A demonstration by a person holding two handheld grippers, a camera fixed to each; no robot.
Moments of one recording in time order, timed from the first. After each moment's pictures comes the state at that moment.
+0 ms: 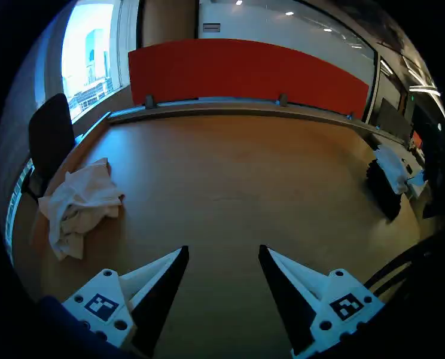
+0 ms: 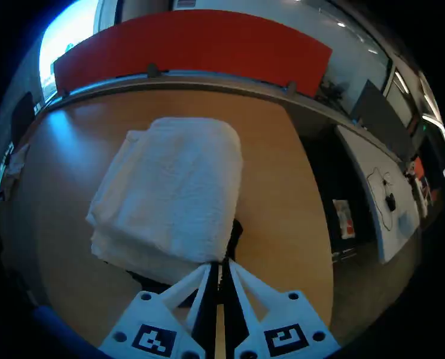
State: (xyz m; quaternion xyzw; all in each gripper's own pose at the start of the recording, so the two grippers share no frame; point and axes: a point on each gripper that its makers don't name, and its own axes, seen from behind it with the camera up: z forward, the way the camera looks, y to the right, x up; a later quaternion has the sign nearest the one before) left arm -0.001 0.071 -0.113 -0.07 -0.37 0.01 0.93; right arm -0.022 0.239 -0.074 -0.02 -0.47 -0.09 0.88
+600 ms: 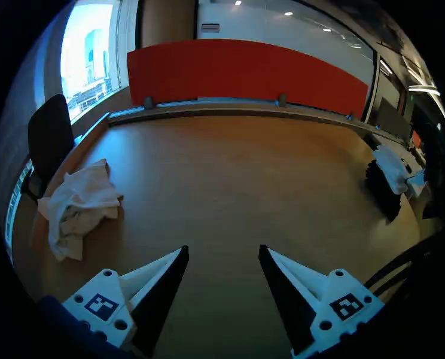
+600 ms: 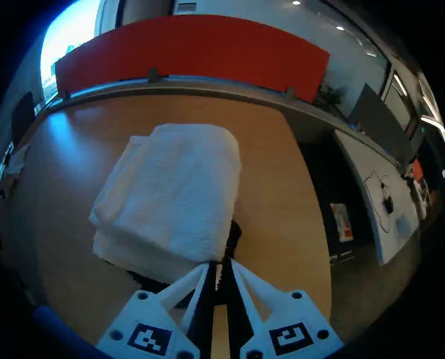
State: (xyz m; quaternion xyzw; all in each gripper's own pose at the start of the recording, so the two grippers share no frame) left arm -0.001 0.074 -0.111 -0.07 -0.36 0.01 0.93; right arm -0.012 0.239 -0.075 -0.02 -0.45 -0.09 0.89
